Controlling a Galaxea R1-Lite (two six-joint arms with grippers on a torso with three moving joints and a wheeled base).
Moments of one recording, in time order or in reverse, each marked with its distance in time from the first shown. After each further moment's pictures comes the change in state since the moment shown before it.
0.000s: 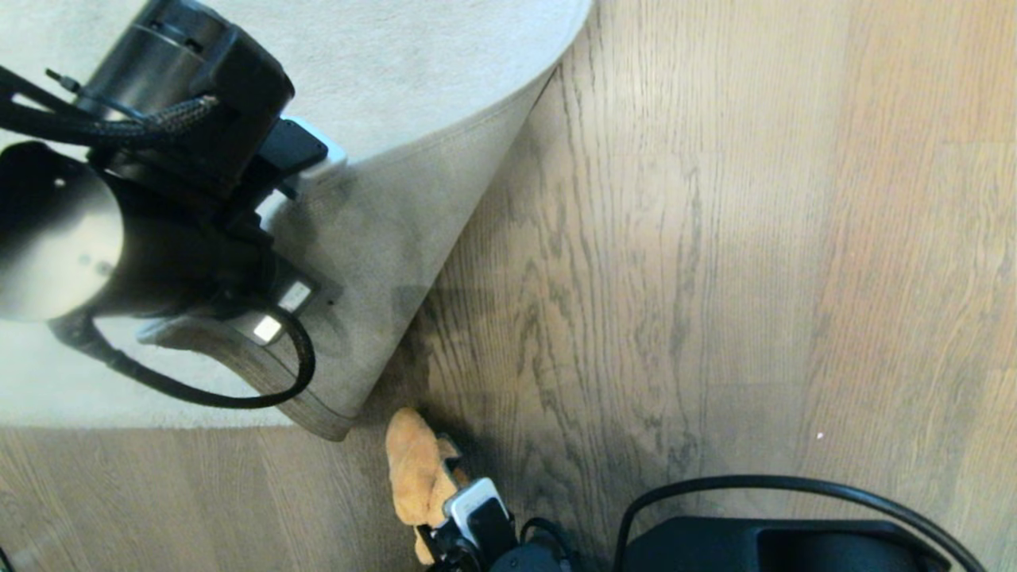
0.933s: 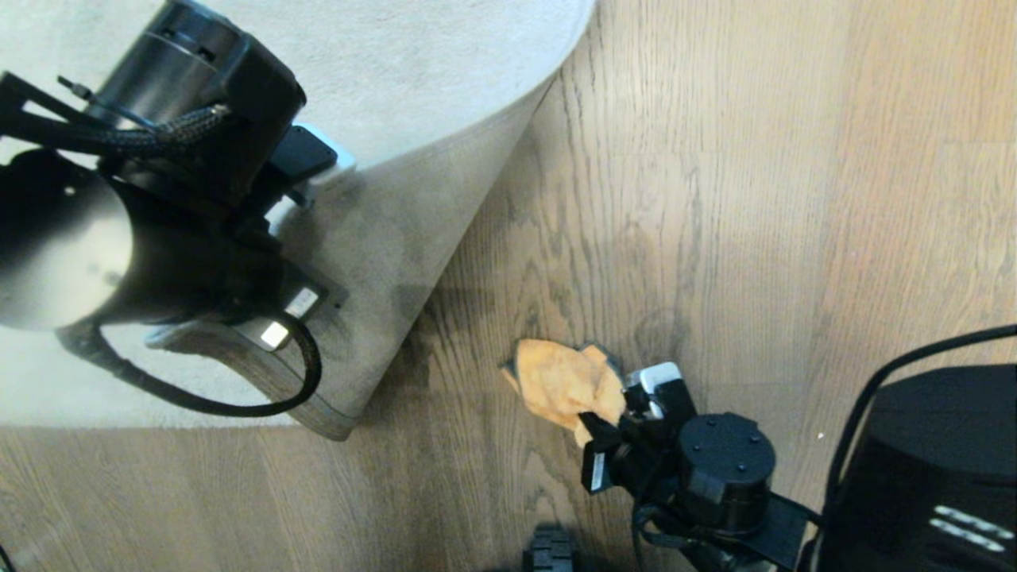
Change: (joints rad) left arm -0.022 0.003 0.008 0.000 0.001 -0.004; right arm -0.330 -0.418 0.437 0.000 0.001 -0.008
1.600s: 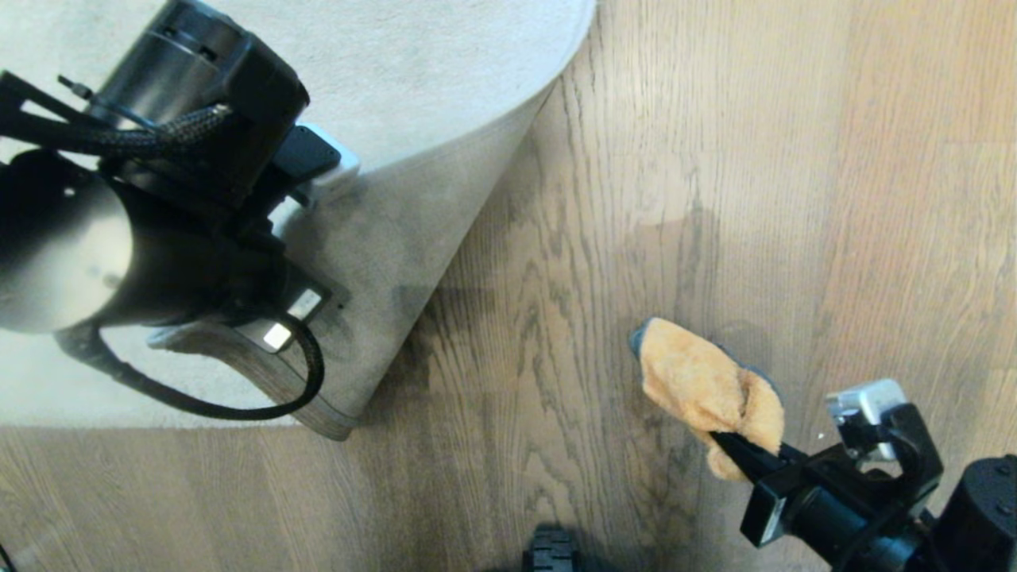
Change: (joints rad) left arm -0.013 -0.001 -0.001 0.000 0.001 -0.001; right arm -0.071 -0.449 0.414 0.000 -0.001 -0.032
